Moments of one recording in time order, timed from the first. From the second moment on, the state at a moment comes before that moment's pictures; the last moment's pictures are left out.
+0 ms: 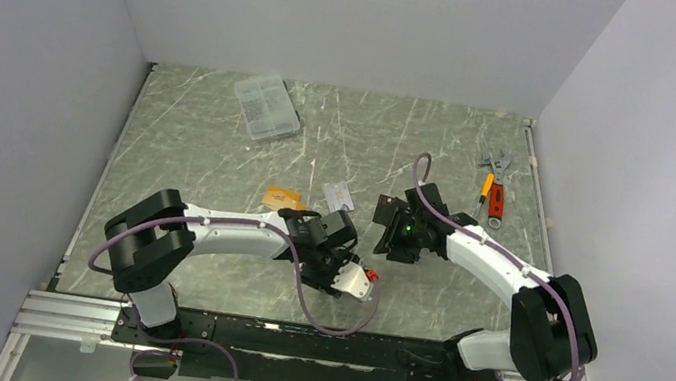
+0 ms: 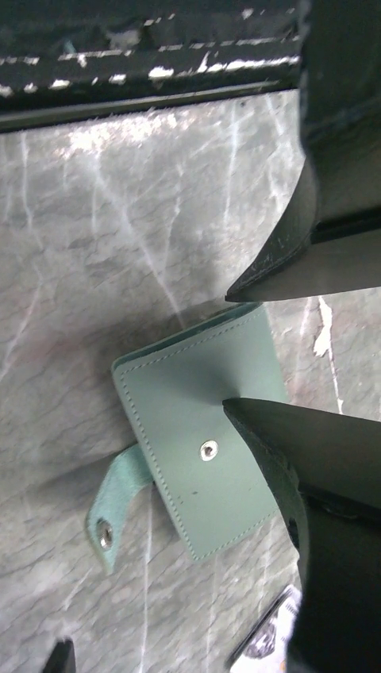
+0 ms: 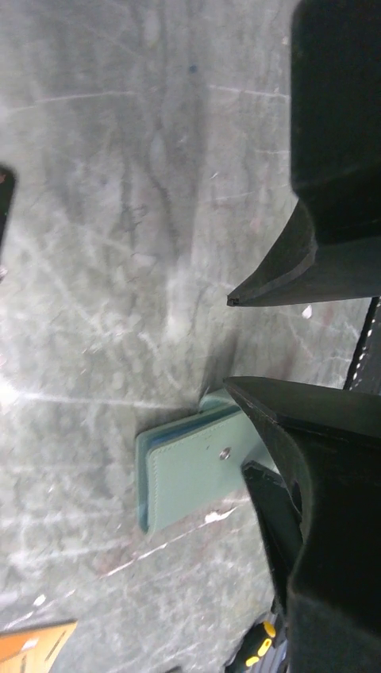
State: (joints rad) left arm -1.07 1.68 1.02 -0.44 0.24 0.84; right arm 0.47 1.35 0.73 -0.48 -0.14 0.72
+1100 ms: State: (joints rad) left arm -1.00 1.66 0.98 -0.43 0.32 0.88; right arm 0.65 1.77 1.01 -0.28 -0.10 0.63
